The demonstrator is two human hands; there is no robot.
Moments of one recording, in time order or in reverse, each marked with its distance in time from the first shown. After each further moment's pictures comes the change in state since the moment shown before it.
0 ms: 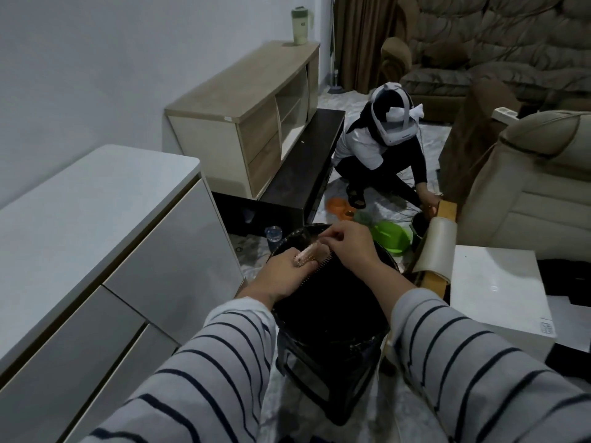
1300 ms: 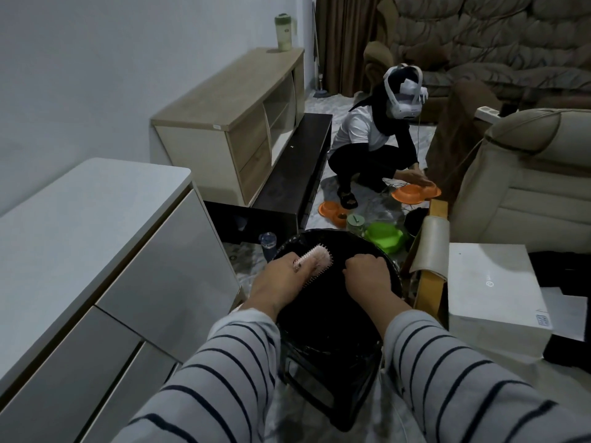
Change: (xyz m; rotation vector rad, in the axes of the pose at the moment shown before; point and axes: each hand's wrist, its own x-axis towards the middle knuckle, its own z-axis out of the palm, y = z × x) left_hand 0.000 0.004 -0.008 0.165 0.063 0.005; right_hand -0.026 0.027 0.010 -0.814 -0.127 0.058
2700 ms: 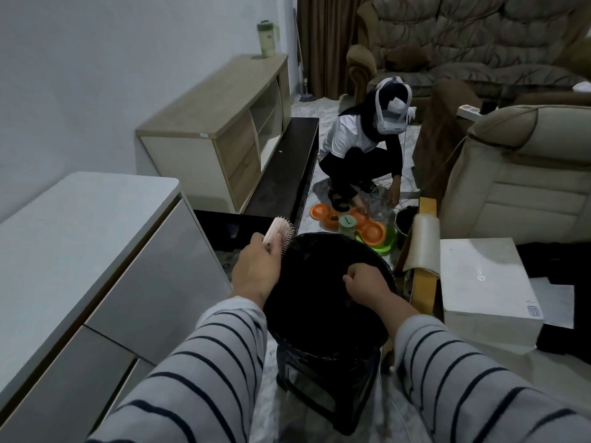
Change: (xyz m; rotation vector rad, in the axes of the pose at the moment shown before) left_hand 0.011 0.003 -0.028 -0.104 0.287 -0.076; right_hand 0.003 0.024 0.013 0.708 -0.250 0.151
